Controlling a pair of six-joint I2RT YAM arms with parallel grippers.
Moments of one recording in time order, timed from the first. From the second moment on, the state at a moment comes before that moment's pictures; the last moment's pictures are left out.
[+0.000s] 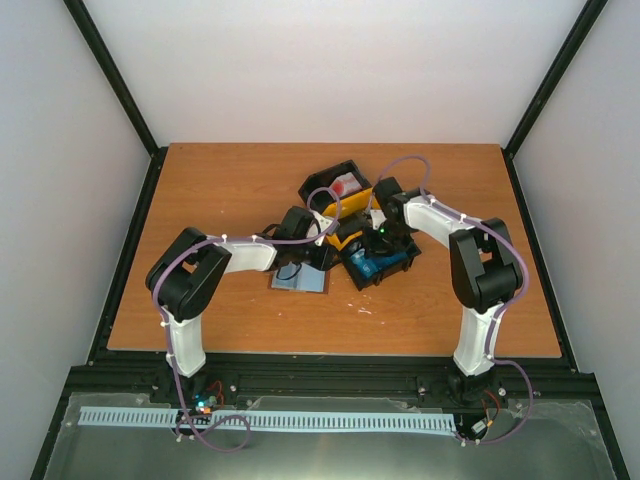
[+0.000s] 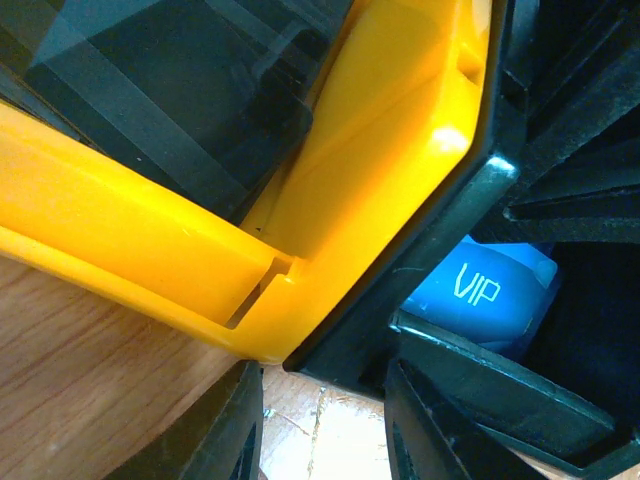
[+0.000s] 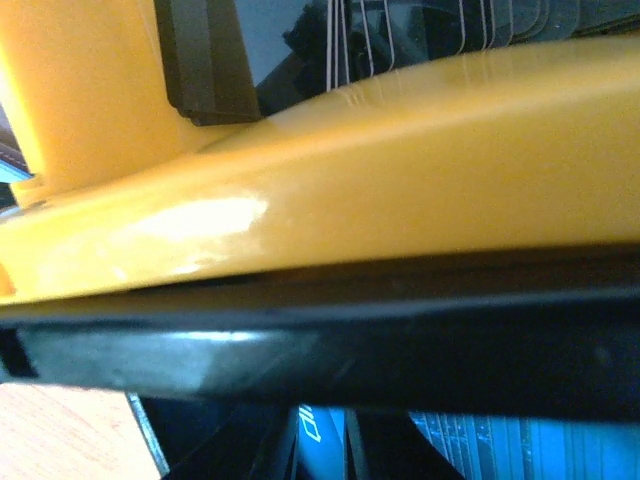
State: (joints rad) left arm -0.63 1.90 1.01 0.09 0.44 -0.25; right arm 0.40 1.93 1.36 -0.85 -0.34 0.19
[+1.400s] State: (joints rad) left arm -0.63 1.93 1.05 0.08 0.43 -0.24; right arm 0.43 1.89 1.33 -0.90 -0.37 0.17
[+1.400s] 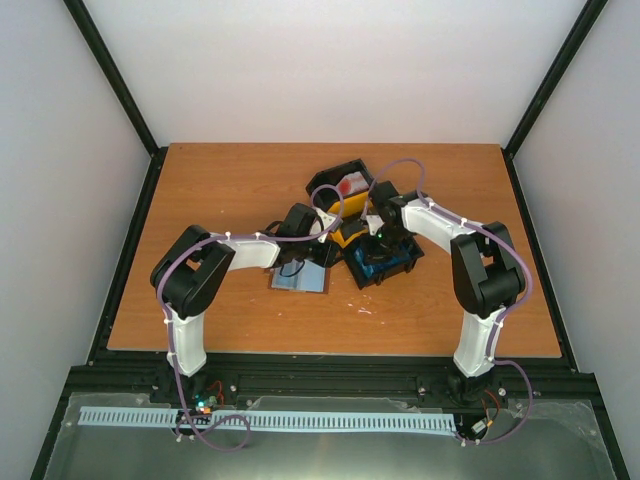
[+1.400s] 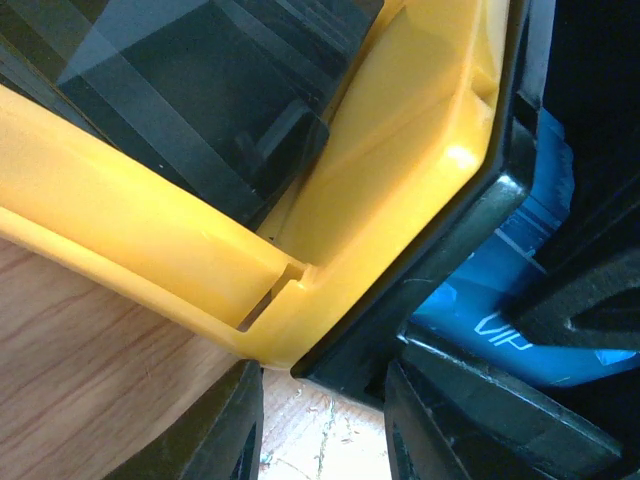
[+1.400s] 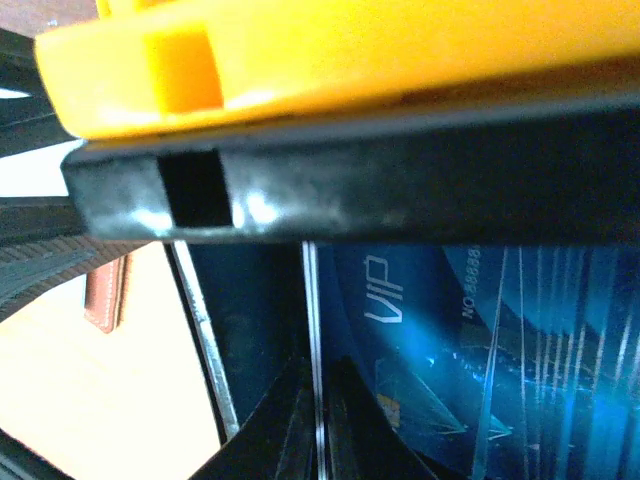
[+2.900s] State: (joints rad) left arm -0.63 1.91 1.05 0.07 0.41 -0.24; right arm 0.41 1.81 1.24 -0.74 -0.39 0.25
